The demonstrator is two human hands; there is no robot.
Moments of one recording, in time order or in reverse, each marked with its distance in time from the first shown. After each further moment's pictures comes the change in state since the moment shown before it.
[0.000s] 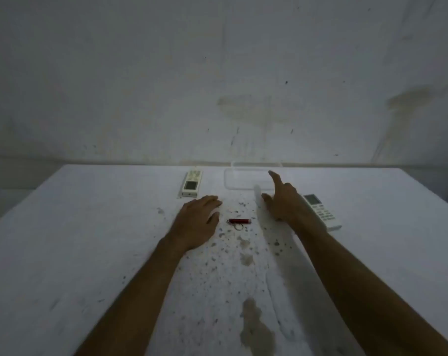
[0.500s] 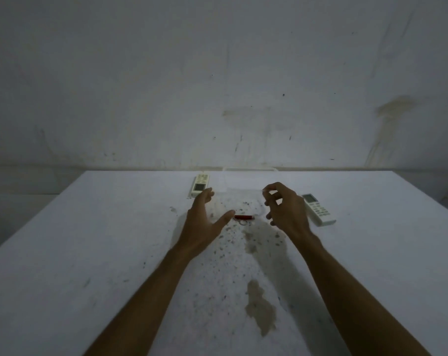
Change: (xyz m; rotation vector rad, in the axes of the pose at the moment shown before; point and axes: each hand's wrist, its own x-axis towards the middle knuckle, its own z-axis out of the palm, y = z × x) left_hand -0.051 0.050 -0.031 -0.485 0.223 -0.229; right_hand -0.090 -0.030 -0.023 0.495 0.213 -0.067
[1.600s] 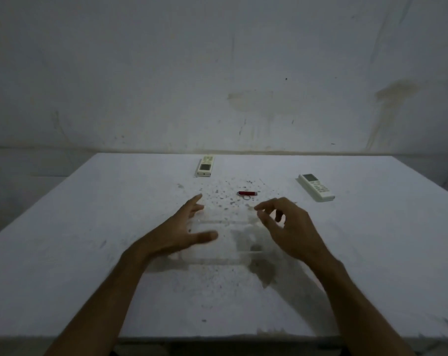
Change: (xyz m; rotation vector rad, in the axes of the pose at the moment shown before) left_hand -0.082 -0.011 -0.083 0.084 -0.501 -0.080; right_hand -0.115 0.001 -0.018 -0.199 -0.189 -0.315
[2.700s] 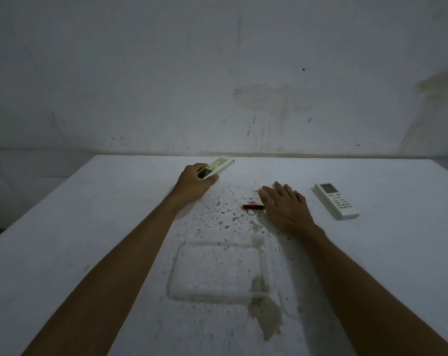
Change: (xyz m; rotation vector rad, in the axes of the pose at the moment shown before) left_hand 0.177 0.007 -0.038 0.013 0.462 -0.105; right_hand 0.128 0.087 0.047 -0.328 -0.307 0.239
